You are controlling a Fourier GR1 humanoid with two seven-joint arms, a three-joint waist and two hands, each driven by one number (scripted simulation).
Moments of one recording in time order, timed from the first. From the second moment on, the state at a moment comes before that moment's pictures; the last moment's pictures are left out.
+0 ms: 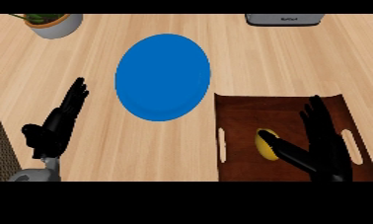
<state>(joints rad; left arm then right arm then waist) -0.04 0.30 -0.03 -1.36 0.12 0.03 -0.14 0.16 -0.25 0.25 -1.82 -0.15 -0.64 0.26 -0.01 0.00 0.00</state>
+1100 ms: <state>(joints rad) -0.05 0.29 0.01 -1.34 0.10 -0.02 -0.13 0.10 -0.59 0.26 -1.84 -0.22 -0.14 0.81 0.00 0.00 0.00</state>
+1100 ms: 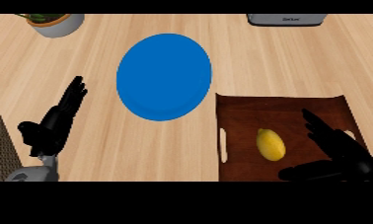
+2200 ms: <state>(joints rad) -0.06 0.22 0.05 -1.35 0.02 -0.04 -0.12 0.01 -0.35 0.26 -1.56 0.03 0.04 0.79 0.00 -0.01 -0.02</state>
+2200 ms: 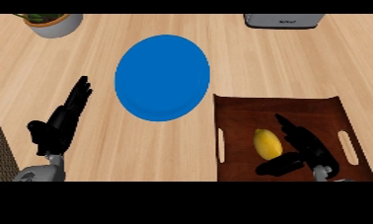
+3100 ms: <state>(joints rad) -0.05 0.23 0.07 -1.35 0.02 -0.05 -0.13 0.10 -0.30 0.37 -1.61 0.45 -0.21 0.71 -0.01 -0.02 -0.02</state>
